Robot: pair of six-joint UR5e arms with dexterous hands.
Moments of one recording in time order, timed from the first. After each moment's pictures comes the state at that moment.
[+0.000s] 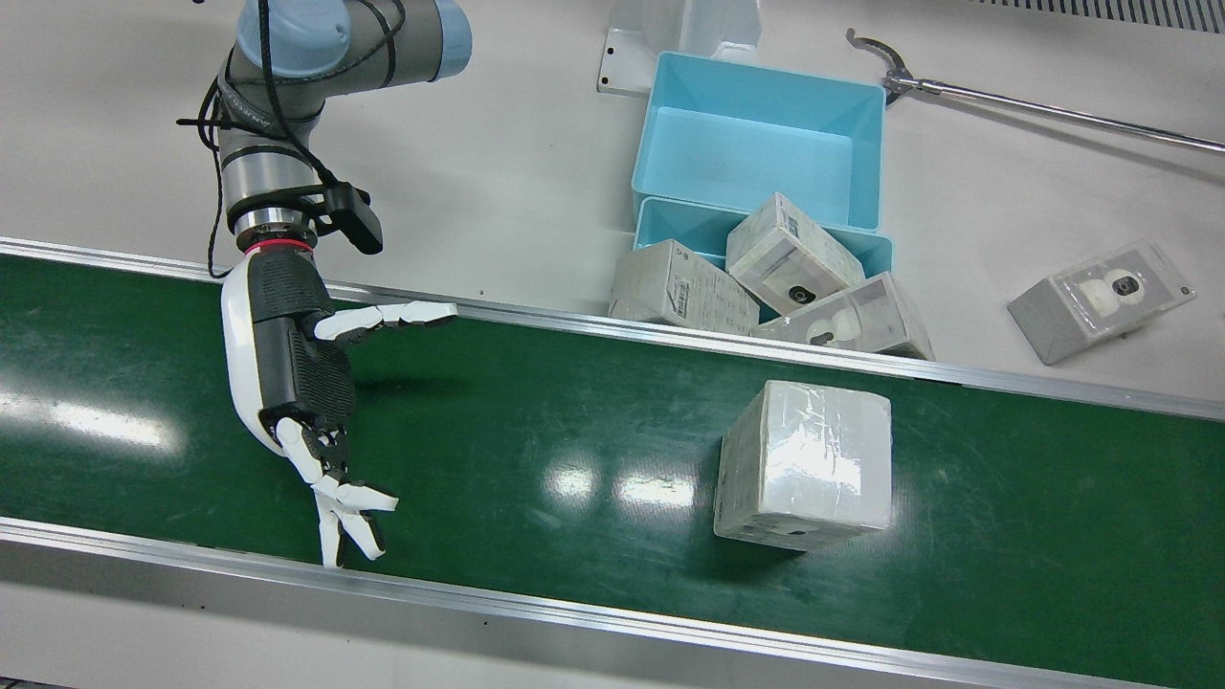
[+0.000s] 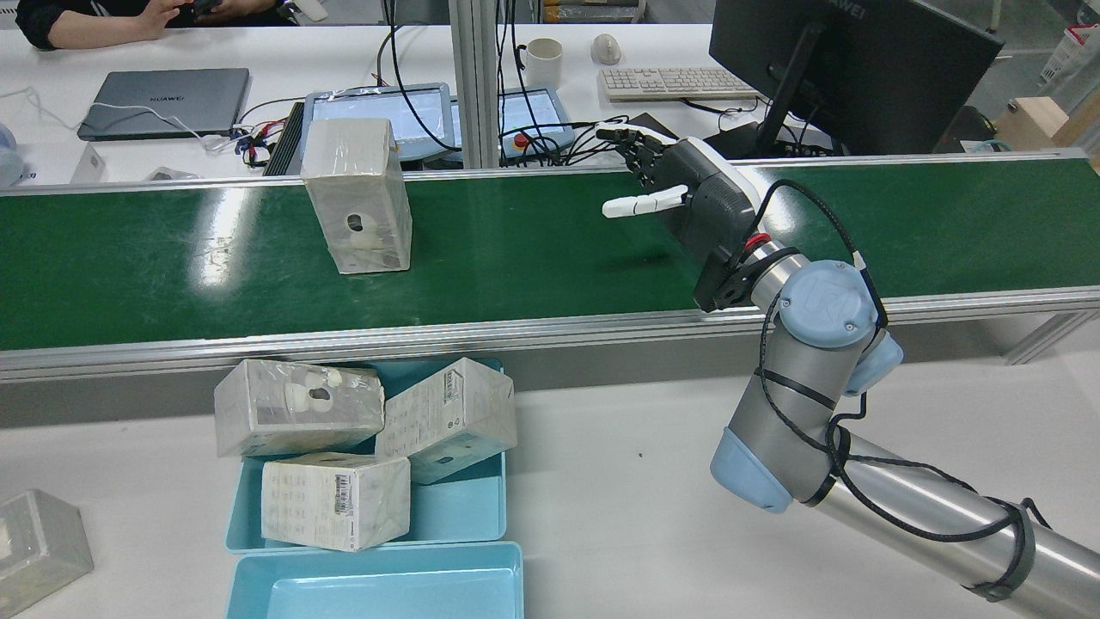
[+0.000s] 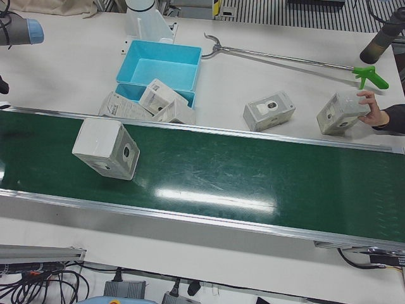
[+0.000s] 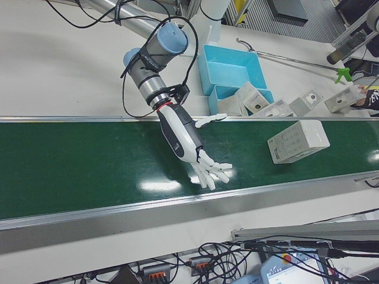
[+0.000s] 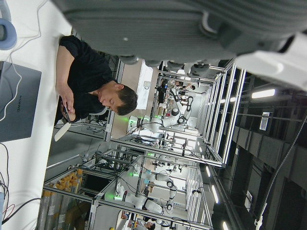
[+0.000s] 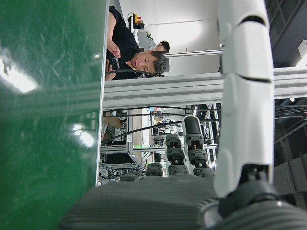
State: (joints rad) left arm -1.86 -1.90 -1.77 0.60 1.96 -0.16; right arm 0.79 -1.01 1.67 -3.50 -1.13 -0.09
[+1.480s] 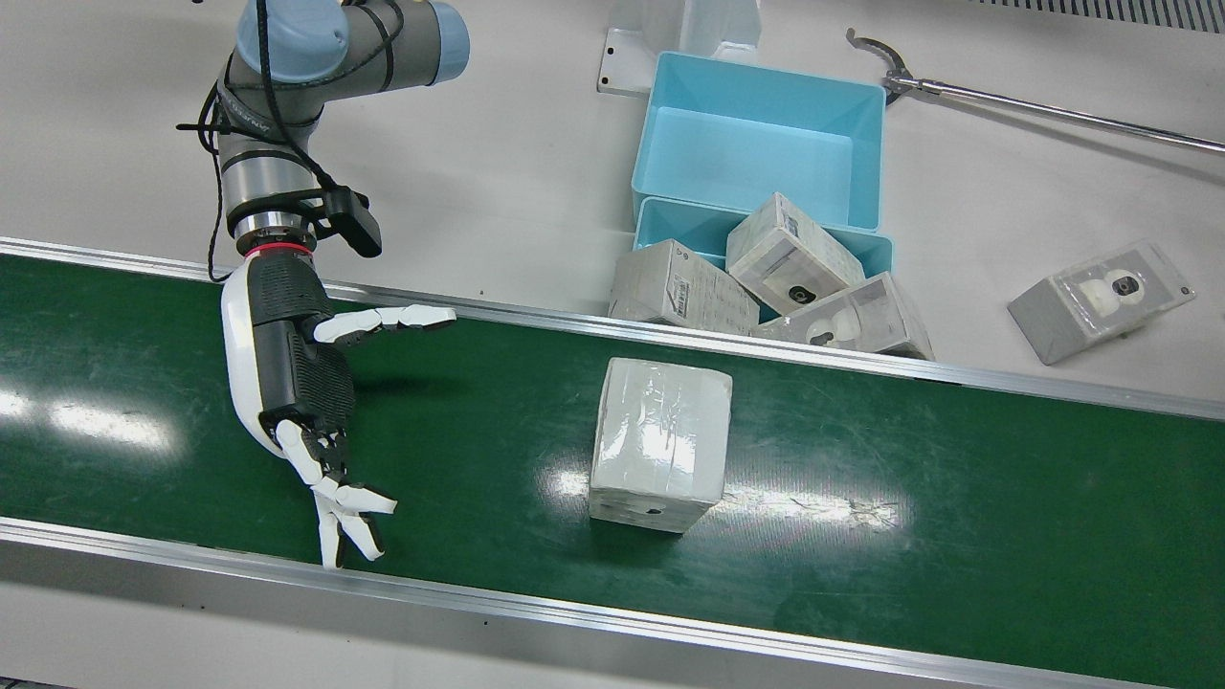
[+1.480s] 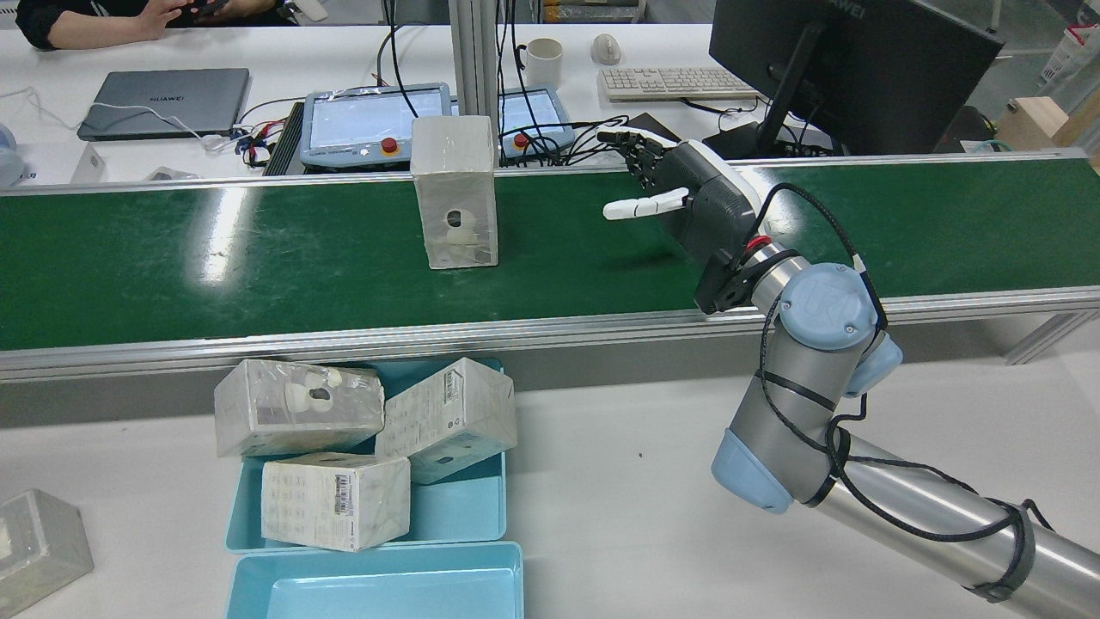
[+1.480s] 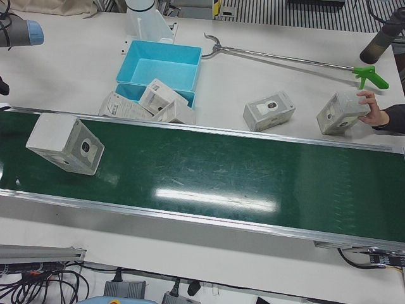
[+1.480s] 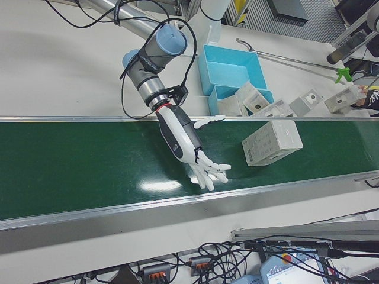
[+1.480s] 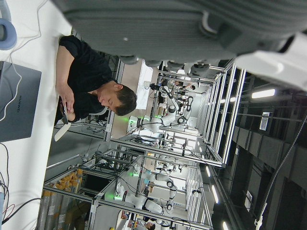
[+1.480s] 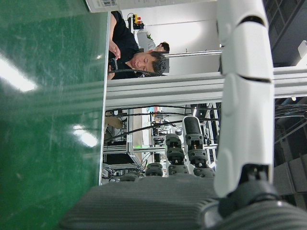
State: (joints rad) left arm -1.86 -1.90 -1.77 0.60 1.96 -0.16; right arm 0.79 -1.01 1.67 -3.48 -1.13 -0.09
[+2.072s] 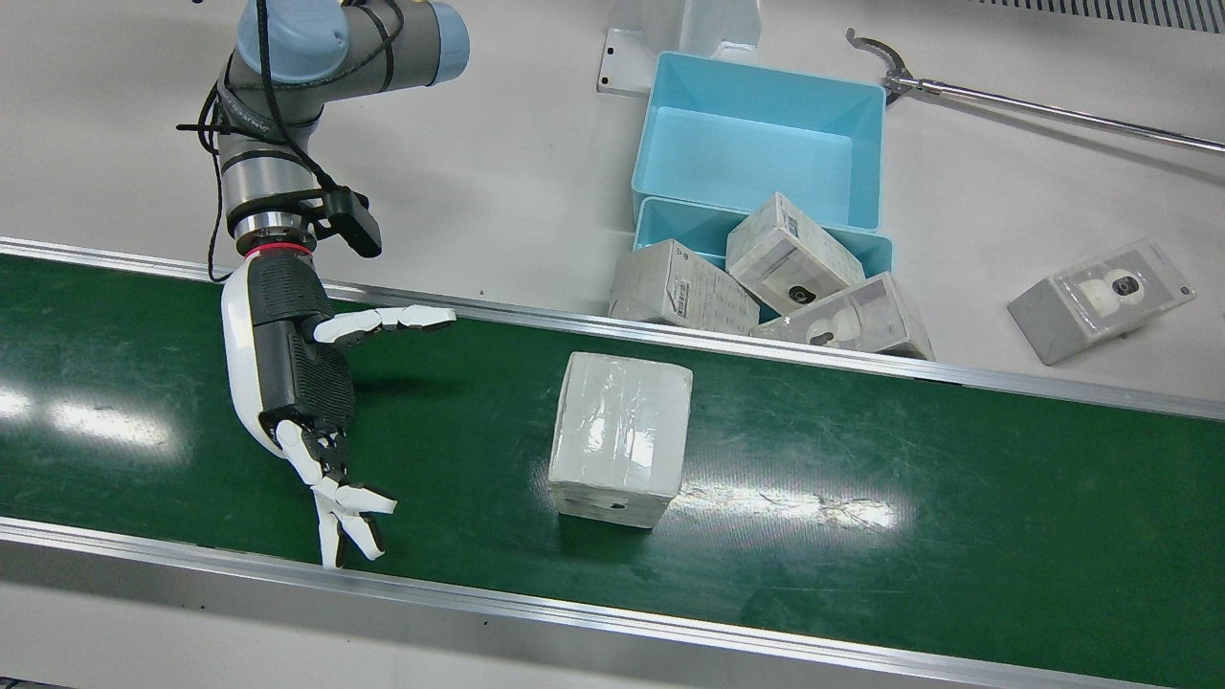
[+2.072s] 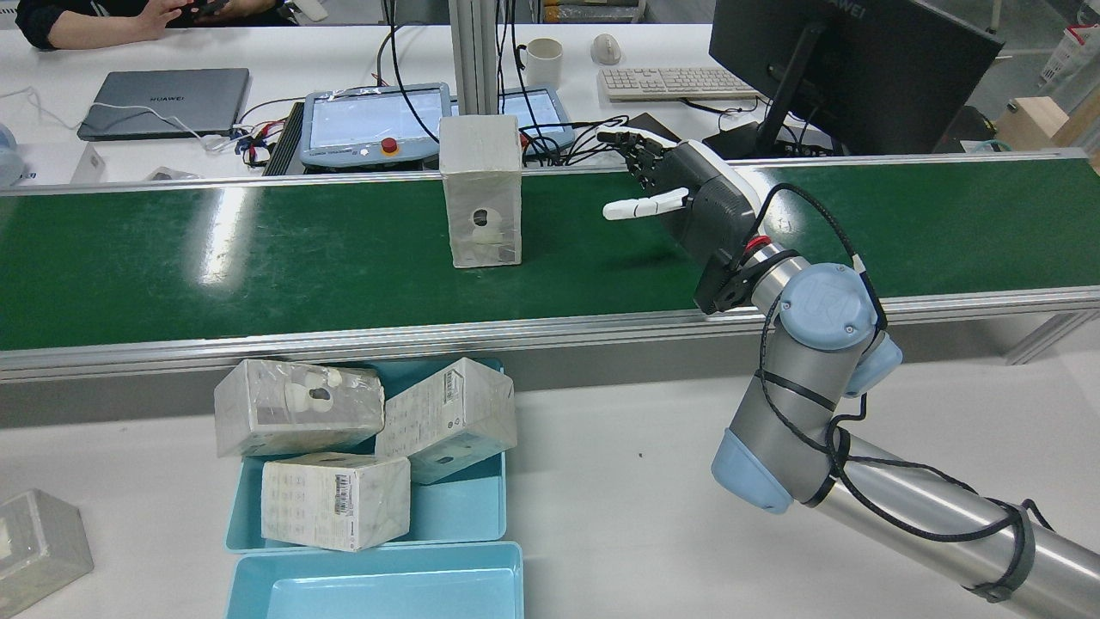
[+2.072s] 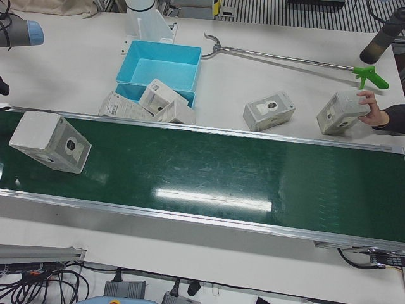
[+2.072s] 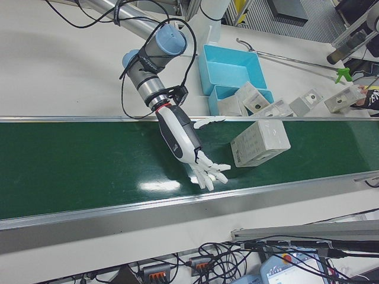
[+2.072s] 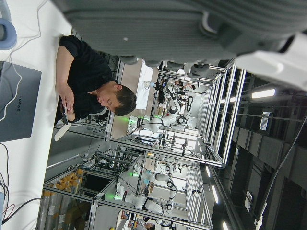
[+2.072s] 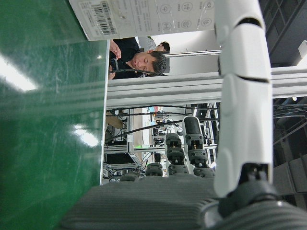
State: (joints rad) left arm -1.86 -1.90 -1.77 0.60 1.96 -0.16; right arm 0.79 -1.02 1.67 -3.48 -1.13 -0.09
